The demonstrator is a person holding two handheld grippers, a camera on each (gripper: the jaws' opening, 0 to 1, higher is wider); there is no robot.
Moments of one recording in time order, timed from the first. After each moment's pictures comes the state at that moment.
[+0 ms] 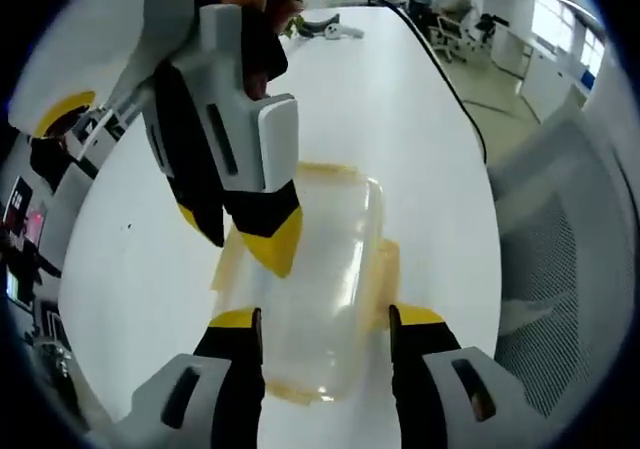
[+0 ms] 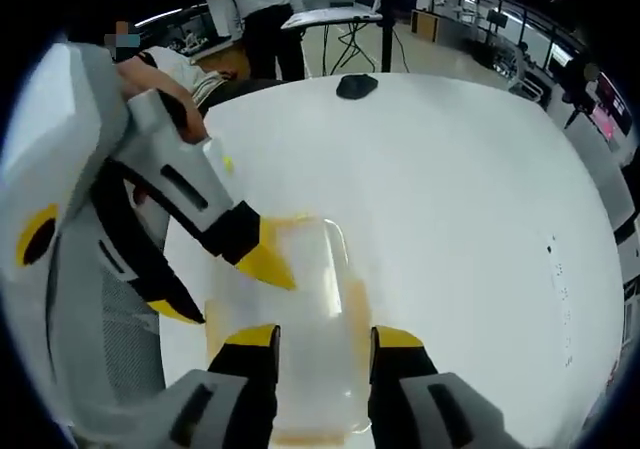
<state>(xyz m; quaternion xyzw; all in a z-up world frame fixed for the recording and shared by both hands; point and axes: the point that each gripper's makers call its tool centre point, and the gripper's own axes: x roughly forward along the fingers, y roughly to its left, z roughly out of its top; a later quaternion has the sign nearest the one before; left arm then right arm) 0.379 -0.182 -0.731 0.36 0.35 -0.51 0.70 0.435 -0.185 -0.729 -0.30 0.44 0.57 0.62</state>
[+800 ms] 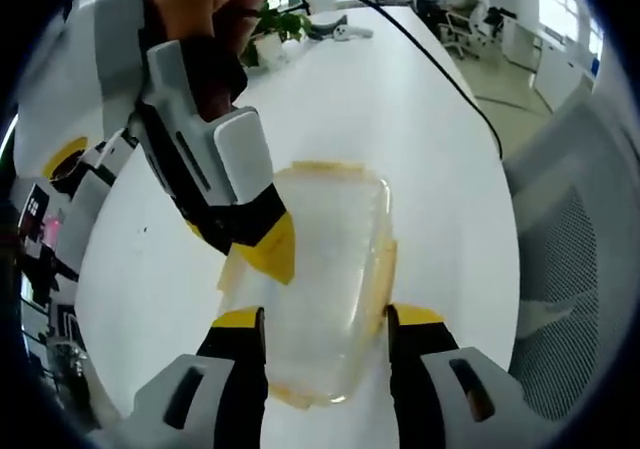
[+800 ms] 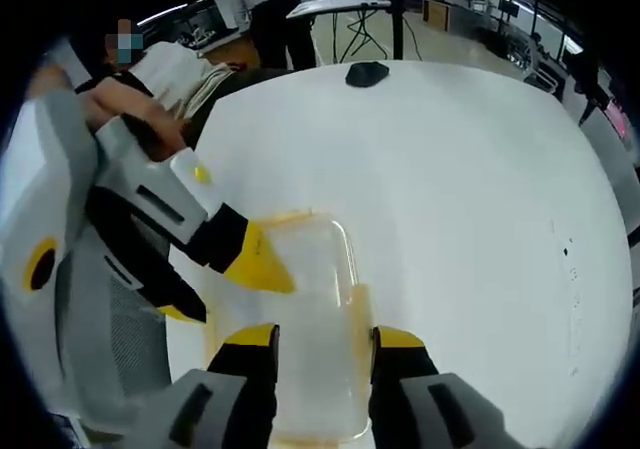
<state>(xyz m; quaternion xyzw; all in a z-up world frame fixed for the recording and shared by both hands) 0.382 -0.183 -0.736 0.38 0.32 -0.48 0.72 0.433 -0.183 -0.736 -0.32 0.47 0.59 0.58</state>
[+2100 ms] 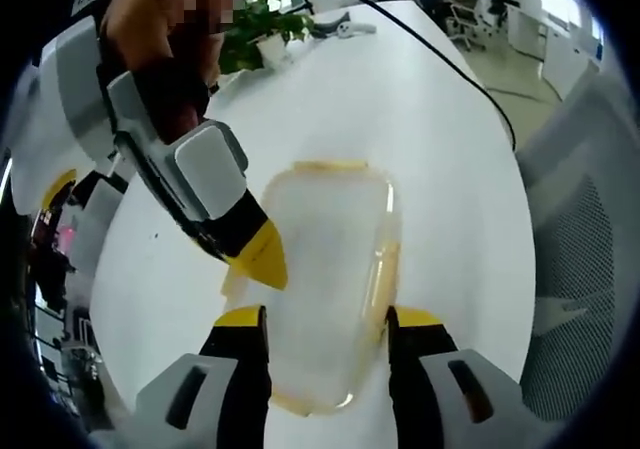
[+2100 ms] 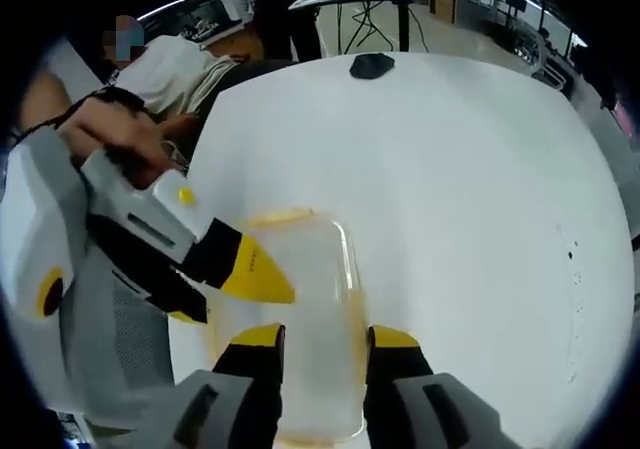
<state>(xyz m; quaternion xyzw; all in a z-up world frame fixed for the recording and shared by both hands) 0.385 -0.187 -0.738 0.40 0.30 -0.47 0.73 0.436 -0.178 -0.737 -0.32 0.48 0.59 0.57</state>
